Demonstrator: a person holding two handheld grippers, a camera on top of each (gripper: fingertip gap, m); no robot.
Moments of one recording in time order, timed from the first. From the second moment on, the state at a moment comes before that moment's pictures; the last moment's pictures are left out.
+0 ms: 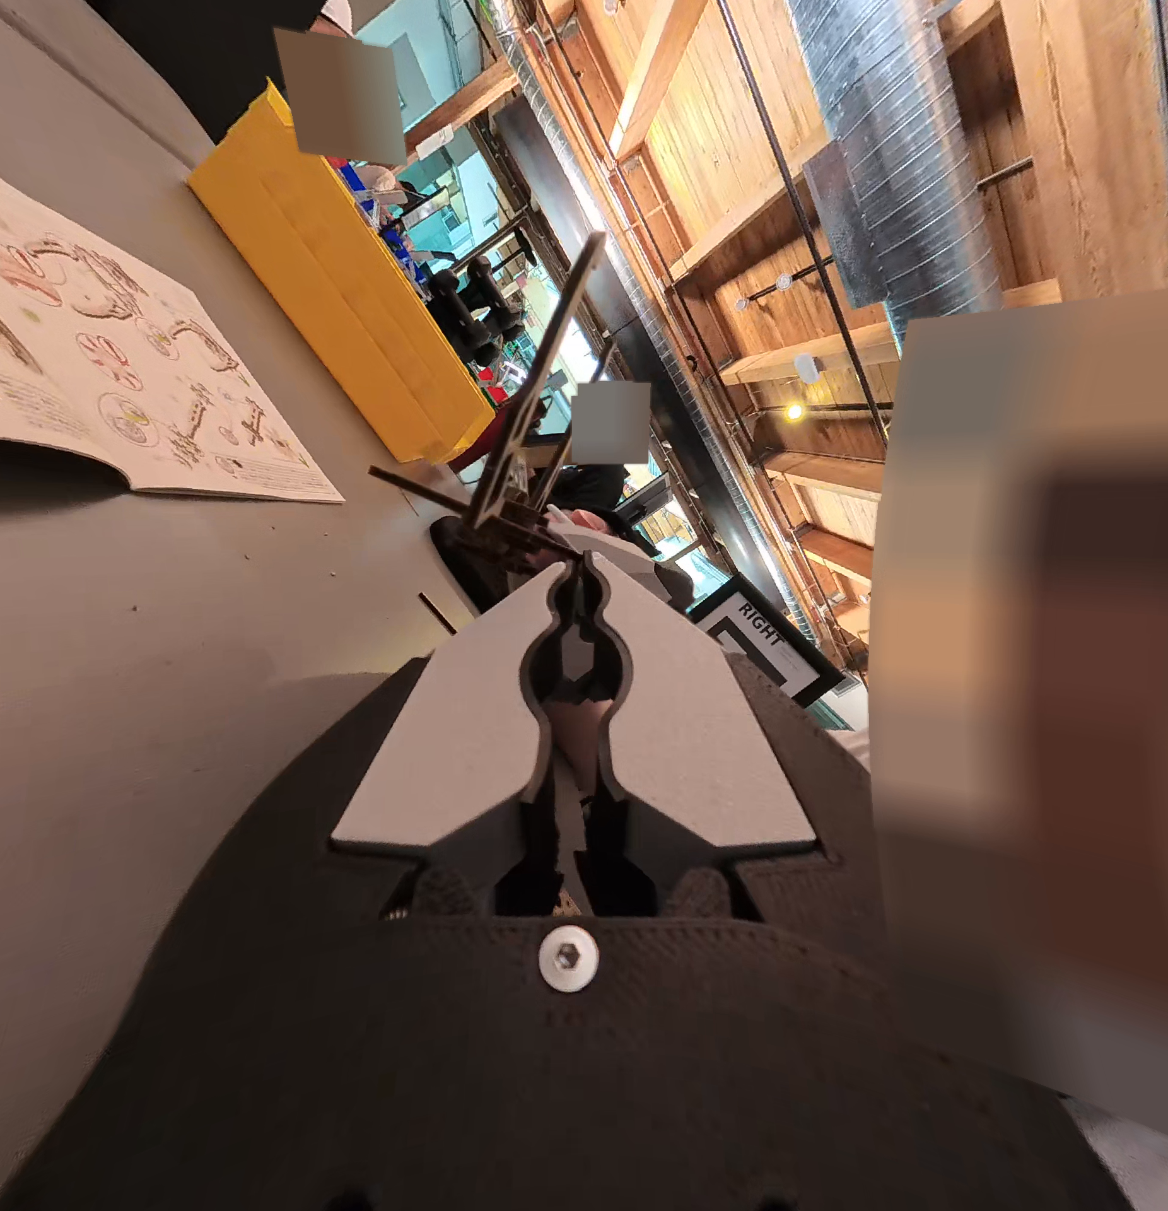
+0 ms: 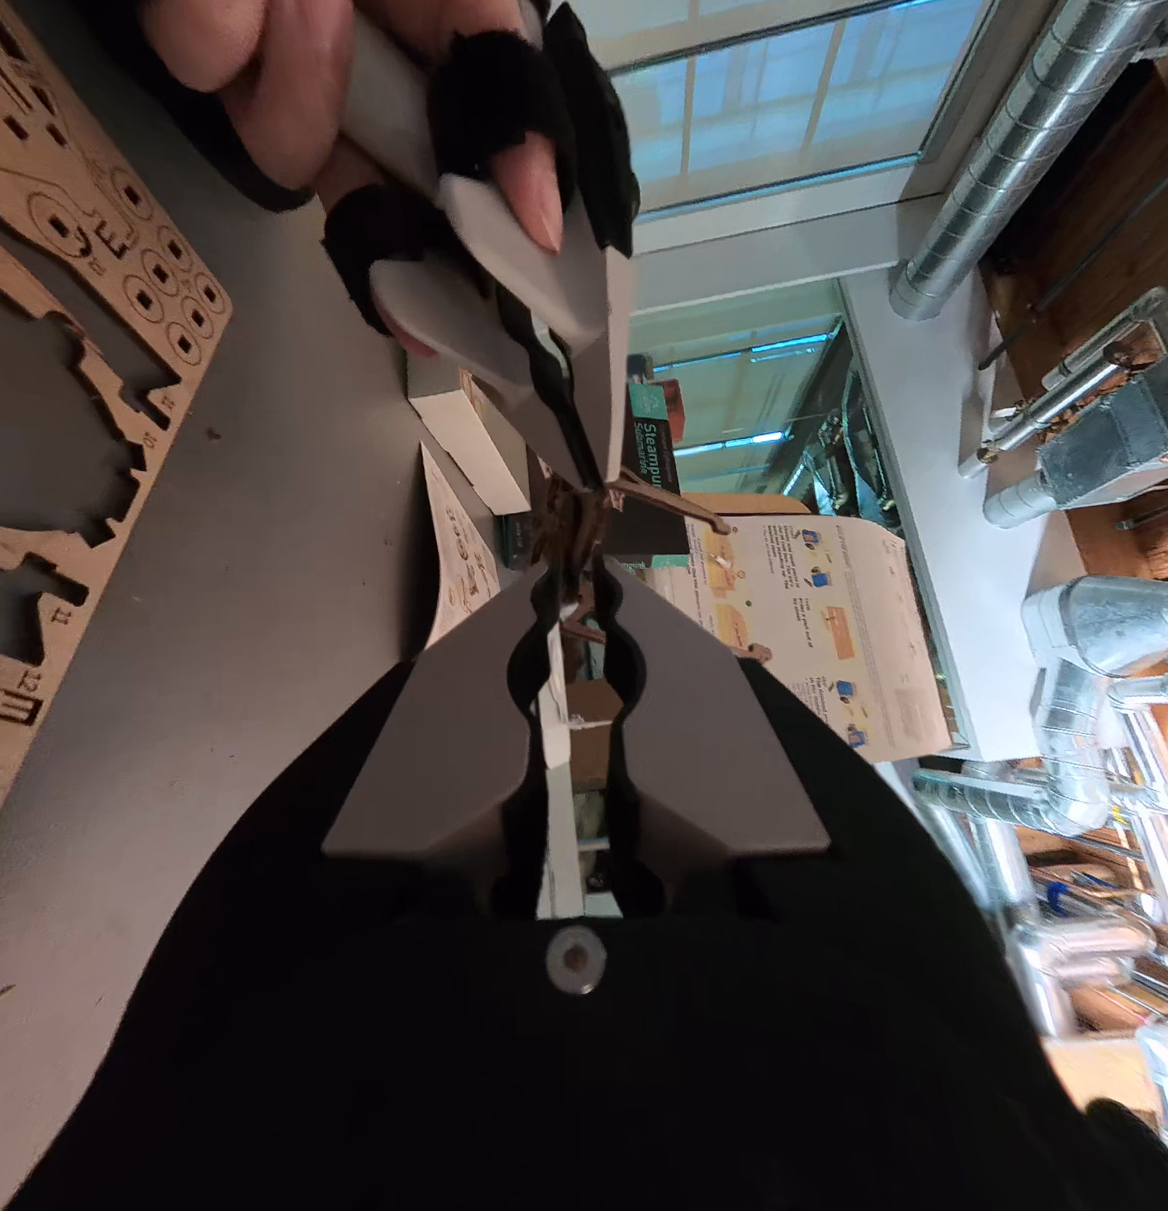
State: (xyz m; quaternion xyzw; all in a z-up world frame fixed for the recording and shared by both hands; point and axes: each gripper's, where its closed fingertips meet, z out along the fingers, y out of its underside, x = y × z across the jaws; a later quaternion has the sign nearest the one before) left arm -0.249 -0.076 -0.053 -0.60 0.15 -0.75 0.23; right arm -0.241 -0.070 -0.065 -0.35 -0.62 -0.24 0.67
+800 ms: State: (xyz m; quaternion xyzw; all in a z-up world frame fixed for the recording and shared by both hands) left arm -0.259 -0.062 -0.072 -0.70 0.26 -0.58 0.33; right arm -0.182 -0.041 -0.122 -0.79 -0.34 0.37 0.36
